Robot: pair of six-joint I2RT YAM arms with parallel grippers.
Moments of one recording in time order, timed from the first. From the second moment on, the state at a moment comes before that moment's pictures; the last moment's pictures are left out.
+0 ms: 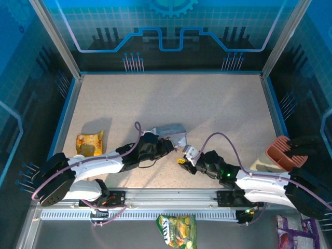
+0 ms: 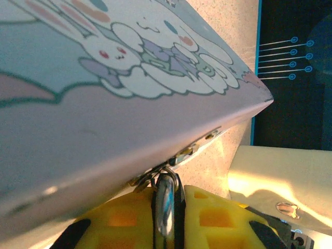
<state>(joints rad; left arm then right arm) -0.89 1.27 0.55 0.16 0.04 -1.28 1.00 1.02 0.16 0.50 0.07 -0.11</state>
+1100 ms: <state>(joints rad) -0.89 1.26 0.52 0.14 0.08 -1.26 1.11 1.40 0.20 0.86 0.30 -0.12</state>
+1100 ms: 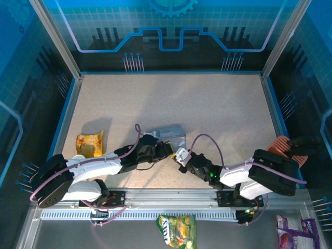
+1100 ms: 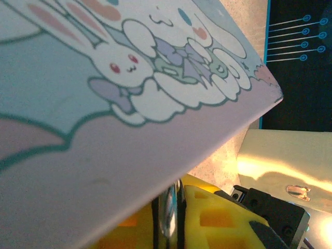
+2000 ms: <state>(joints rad) -0.82 1.43 0.71 -0.11 0.08 -1.08 1.11 1.45 0.23 0.67 0.26 0.78</state>
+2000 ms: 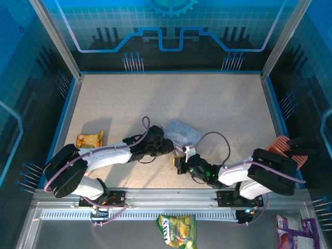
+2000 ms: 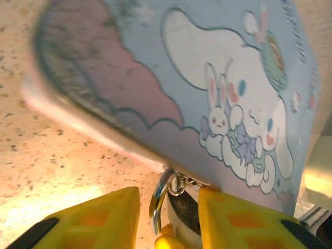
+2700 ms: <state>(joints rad) -0.66 1.51 0.99 -0.43 -0.06 -0.84 1.07 1.43 0.22 0.60 0.21 0.92</state>
